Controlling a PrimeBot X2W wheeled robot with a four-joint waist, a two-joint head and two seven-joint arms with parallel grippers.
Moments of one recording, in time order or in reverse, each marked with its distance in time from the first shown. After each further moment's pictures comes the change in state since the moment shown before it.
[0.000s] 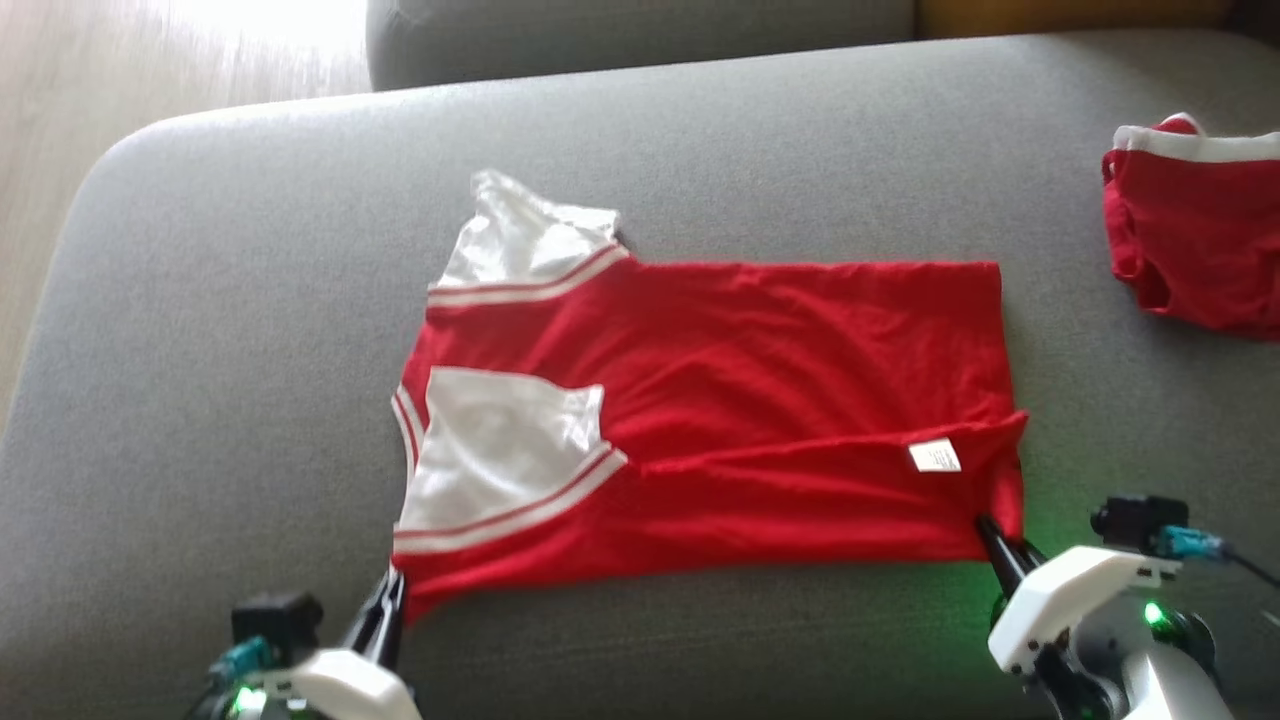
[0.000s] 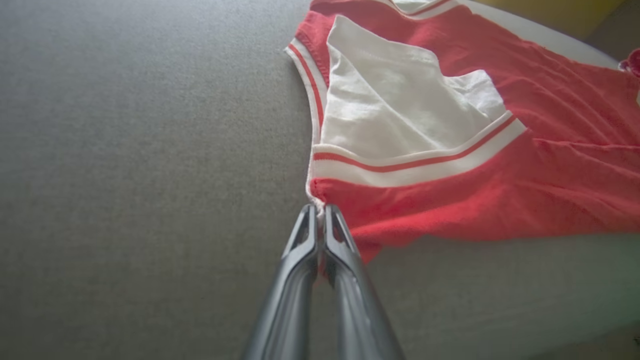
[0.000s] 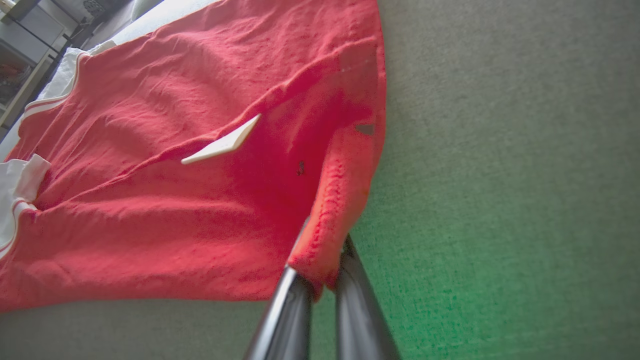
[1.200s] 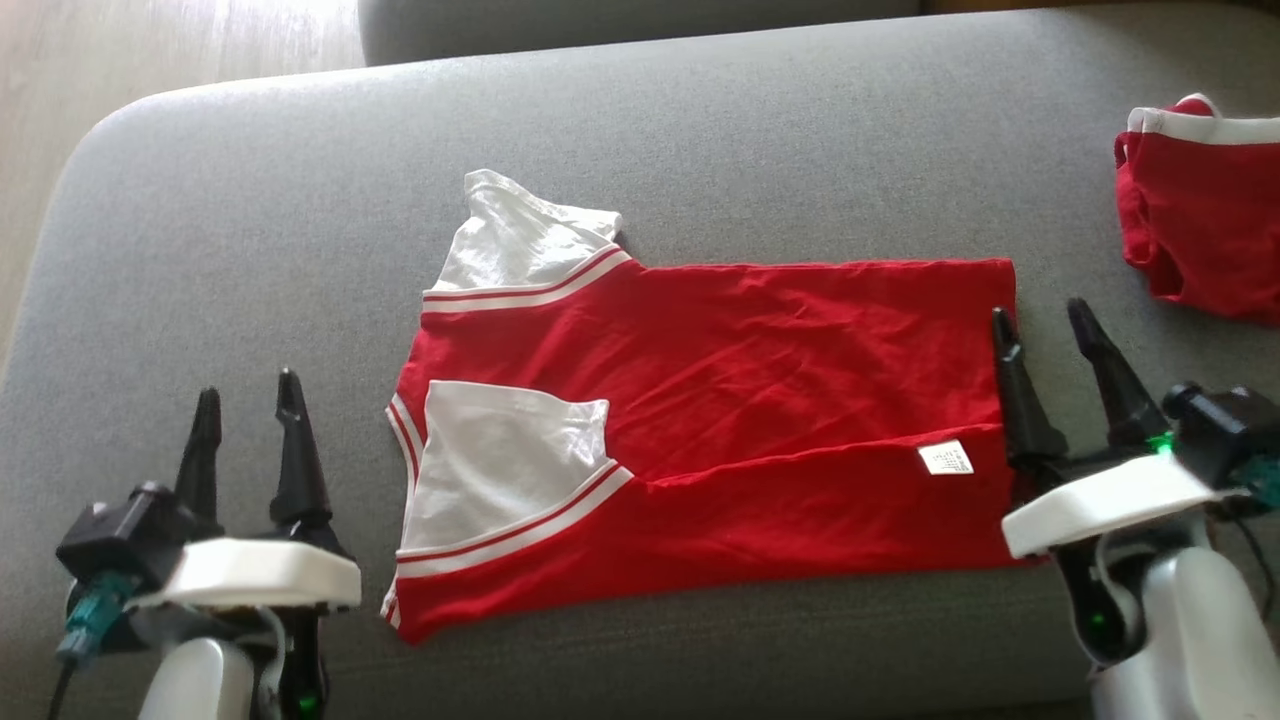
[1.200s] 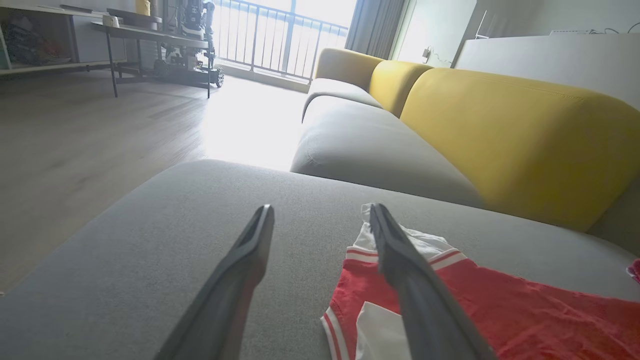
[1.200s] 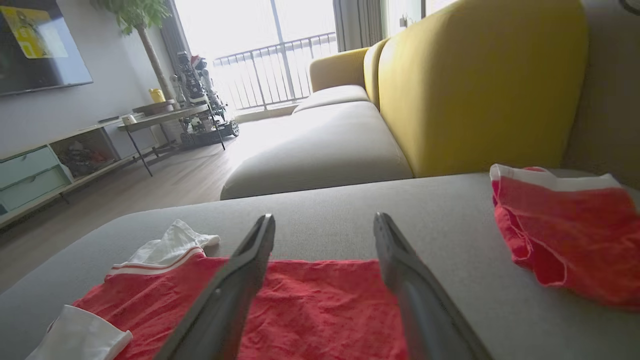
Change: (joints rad) left arm -0.019 -0.010 0.142 -0.384 -0.008 0.146 -0.119; right arm 0.024 0.008 0.046 -0.481 -0.092 0.000 -0.210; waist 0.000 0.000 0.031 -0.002
